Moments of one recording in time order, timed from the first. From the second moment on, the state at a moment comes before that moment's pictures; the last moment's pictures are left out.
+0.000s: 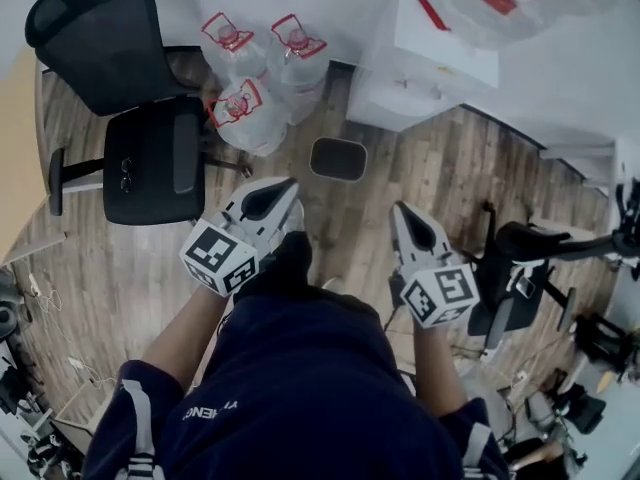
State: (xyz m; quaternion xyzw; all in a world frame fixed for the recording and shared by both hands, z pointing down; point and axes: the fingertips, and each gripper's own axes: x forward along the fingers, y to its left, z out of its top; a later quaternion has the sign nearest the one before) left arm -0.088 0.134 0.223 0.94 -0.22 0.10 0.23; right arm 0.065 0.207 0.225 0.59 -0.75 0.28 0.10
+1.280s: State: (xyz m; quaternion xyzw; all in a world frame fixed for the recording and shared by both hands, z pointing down) left arm -0.024 0.020 0.560 0.86 -0.29 0.27 0.33; right arm 0.156 0.064 0.551 0.47 -0.74 0.40 0.27
